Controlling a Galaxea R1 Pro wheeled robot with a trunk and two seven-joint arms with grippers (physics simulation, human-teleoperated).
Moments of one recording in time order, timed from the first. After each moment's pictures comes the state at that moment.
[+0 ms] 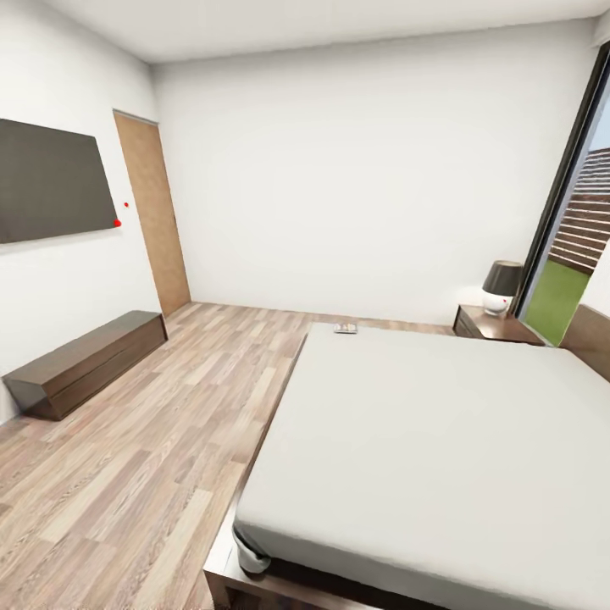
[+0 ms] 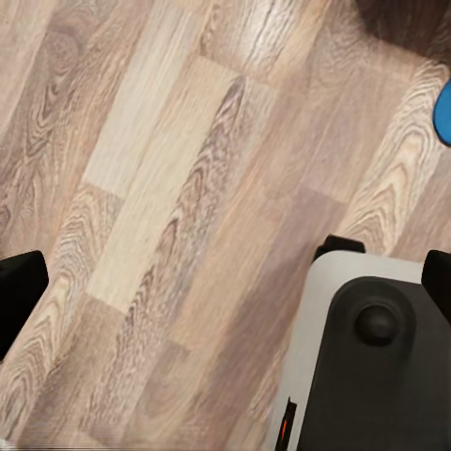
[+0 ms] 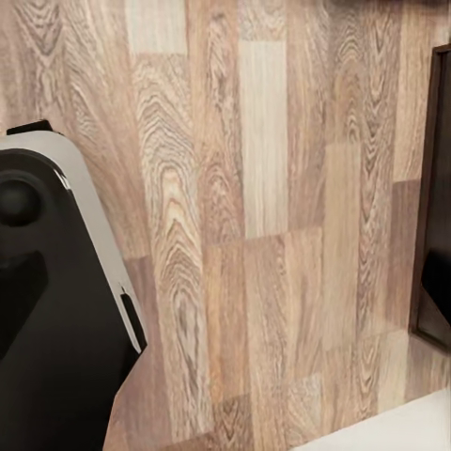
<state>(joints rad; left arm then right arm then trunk) -0.10 0.17 -0.16 -0.02 0.38 -0.31 0.01 -0.04 -0.03 -0.17 -0.06 -0.03 -0.15 -0.34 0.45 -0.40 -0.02</state>
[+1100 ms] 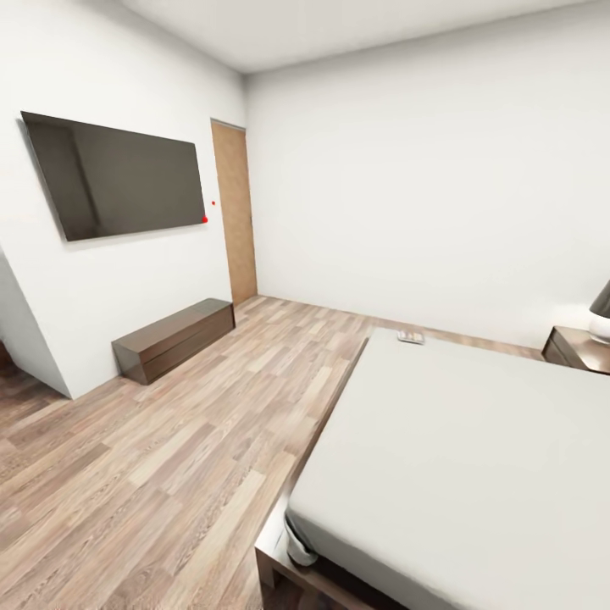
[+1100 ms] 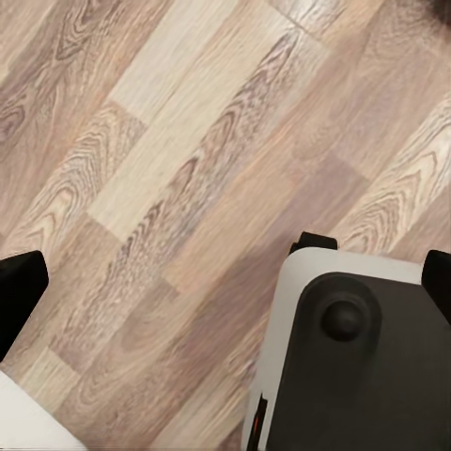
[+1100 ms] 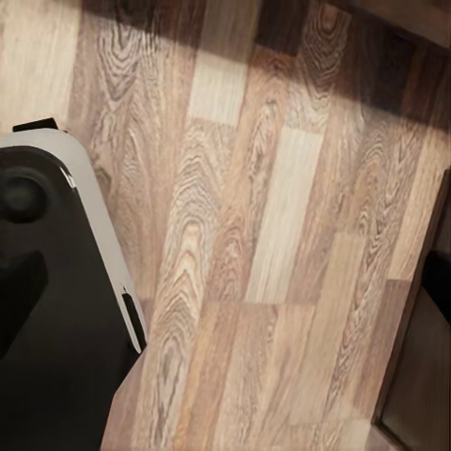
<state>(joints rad) -0.10 0.14 -0.17 -0.03 0.38 -0.31 0.01 -0.04 -0.03 -0.15 -0.06 -0.03 -0.15 -0.34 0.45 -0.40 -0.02</state>
